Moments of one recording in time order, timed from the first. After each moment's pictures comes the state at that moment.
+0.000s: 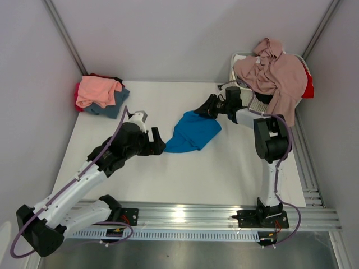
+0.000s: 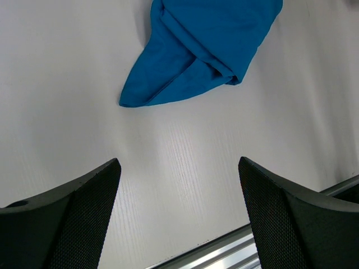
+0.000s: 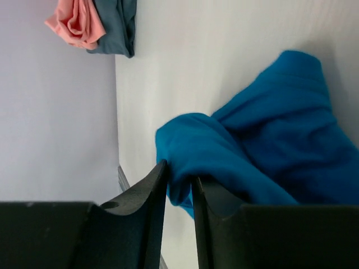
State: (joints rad) left arm -0.62 0.94 0.86 -0.54 -0.08 -0.53; right arm 0.25 2.09 1.37 0.21 -0.76 0.88
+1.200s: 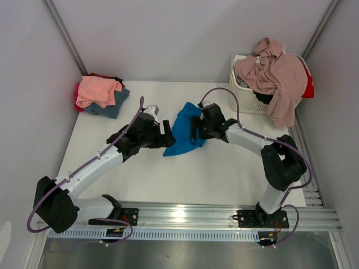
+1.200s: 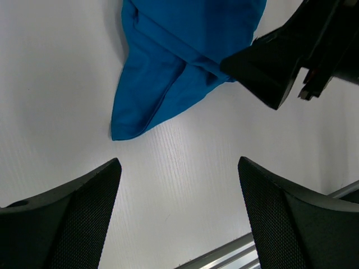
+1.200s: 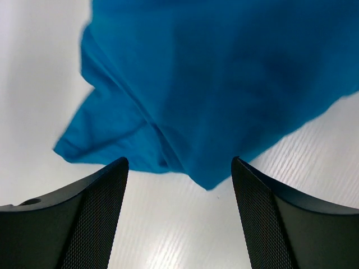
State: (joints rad) left arm -0.60 1.21 0.94 -0.44 -0.02 -0.58; right arm 0.60 1.74 1.21 -0.25 -0.04 0.37
